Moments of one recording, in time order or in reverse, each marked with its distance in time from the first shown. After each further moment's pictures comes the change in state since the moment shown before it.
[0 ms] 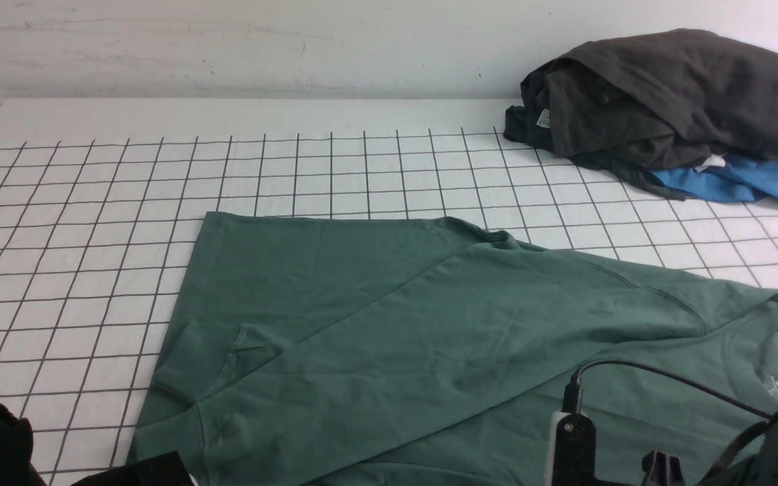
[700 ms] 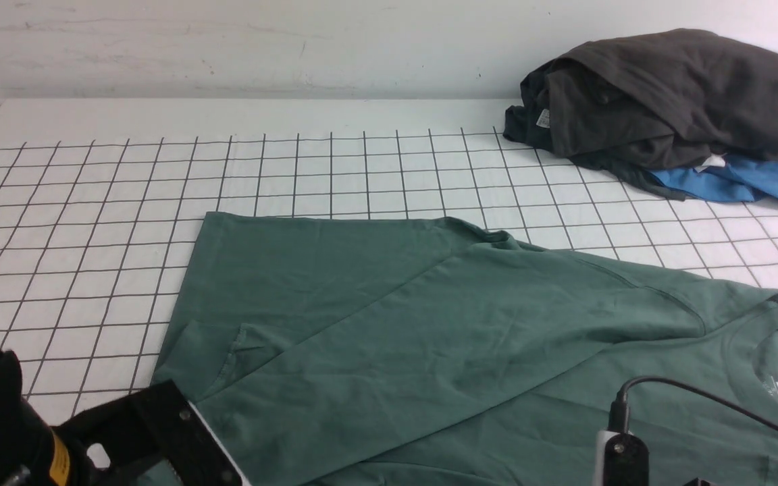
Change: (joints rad) right arm 0.000 -0.175 0.093 0.117 0.027 -0.072; left arm 0.022 0.000 -0.112 0.042 0.028 -0.110
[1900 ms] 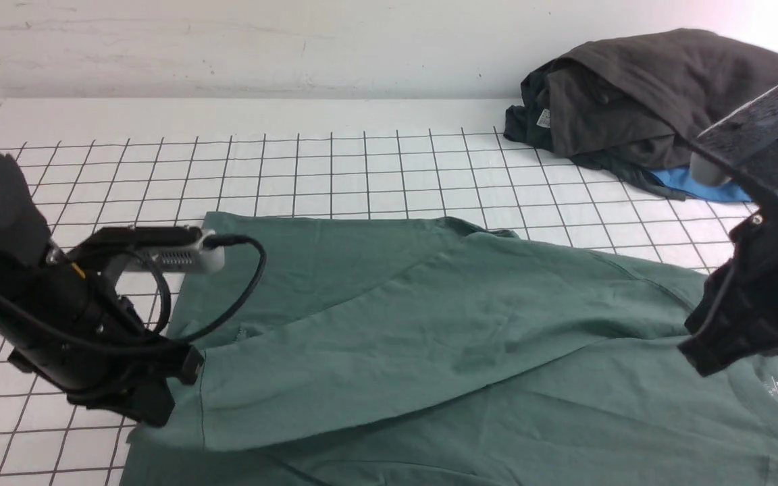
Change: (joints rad) right arm -0.327 0.035 -0.646 -0.137 0.492 0.400; left arm 0.422 0.356 -0.242 -0.220 -0.169 -0.114
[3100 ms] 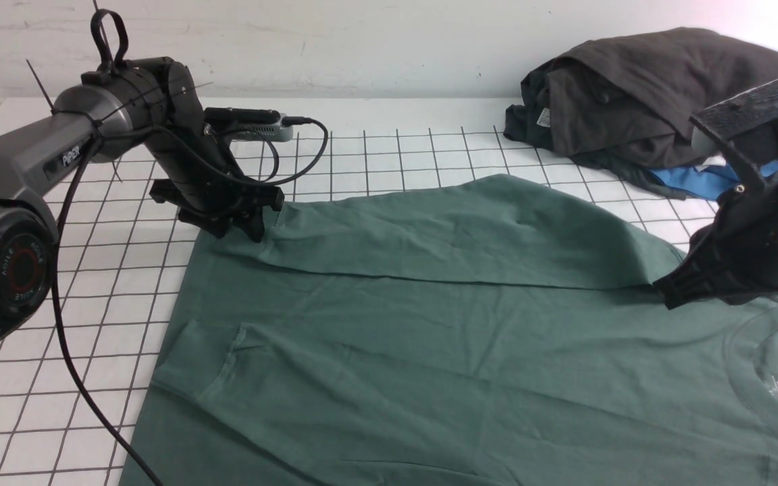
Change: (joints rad) right arm -0.171 0.118 0.029 -0.006 -0.266 0.034; left arm 0.000 0.891 -1.122 0.135 0.019 -0.105
